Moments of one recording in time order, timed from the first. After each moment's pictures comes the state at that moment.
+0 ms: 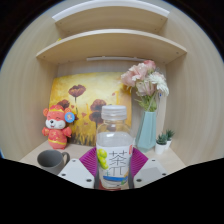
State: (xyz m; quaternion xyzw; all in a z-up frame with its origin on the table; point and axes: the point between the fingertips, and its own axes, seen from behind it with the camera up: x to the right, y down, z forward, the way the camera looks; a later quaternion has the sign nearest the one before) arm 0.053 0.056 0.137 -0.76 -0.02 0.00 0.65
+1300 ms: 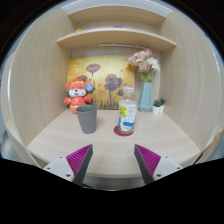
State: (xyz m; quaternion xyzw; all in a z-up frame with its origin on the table) arm -0.009 -0.158 0.054 -0.83 -0.01 0.00 0.56
